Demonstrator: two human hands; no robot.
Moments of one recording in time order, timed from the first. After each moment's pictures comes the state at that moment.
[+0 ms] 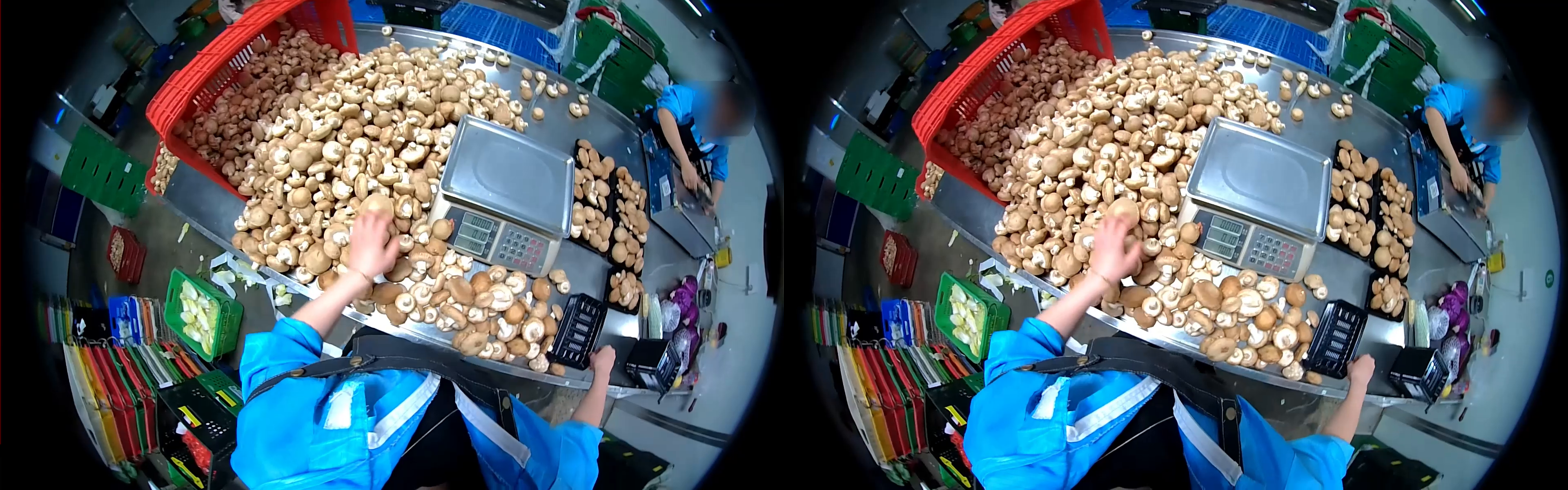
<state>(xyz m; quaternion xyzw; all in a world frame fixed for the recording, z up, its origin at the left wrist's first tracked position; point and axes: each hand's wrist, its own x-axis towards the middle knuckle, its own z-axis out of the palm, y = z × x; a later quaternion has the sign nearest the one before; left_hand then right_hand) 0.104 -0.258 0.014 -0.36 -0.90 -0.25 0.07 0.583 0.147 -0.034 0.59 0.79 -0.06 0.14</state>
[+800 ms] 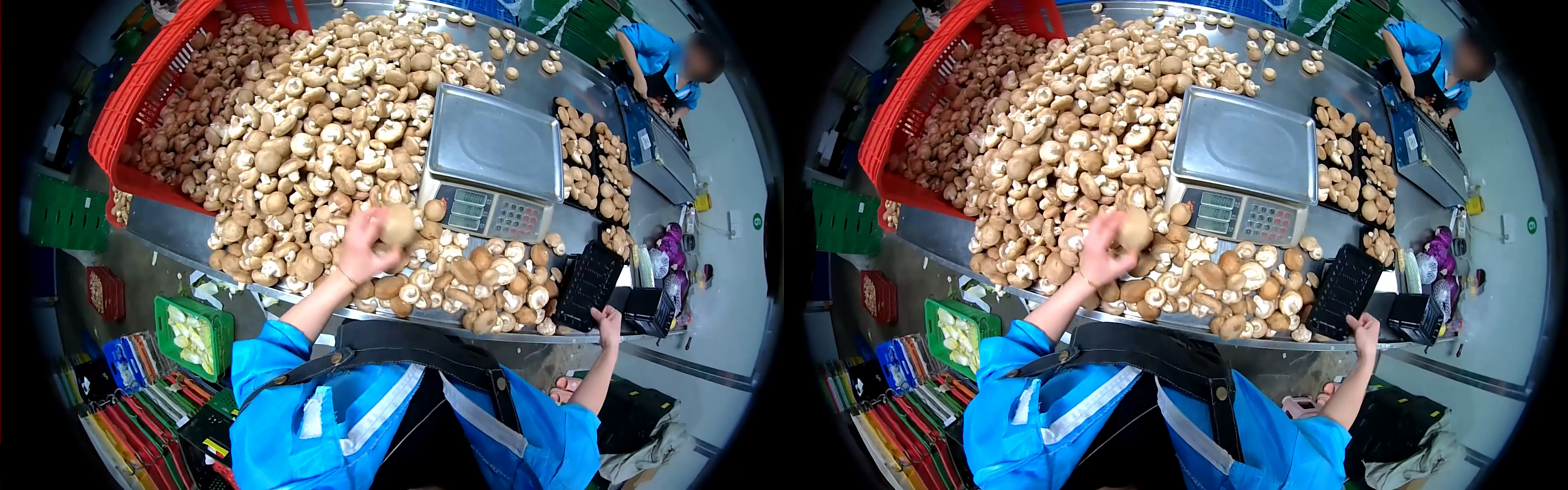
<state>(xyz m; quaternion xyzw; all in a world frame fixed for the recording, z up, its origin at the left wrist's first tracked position) 0.084 -0.272 0.014 -0.44 -0.77 -0.46 -0.01 0.528 0.072 0.056 0.59 0.71 -0.38 -0.09</state>
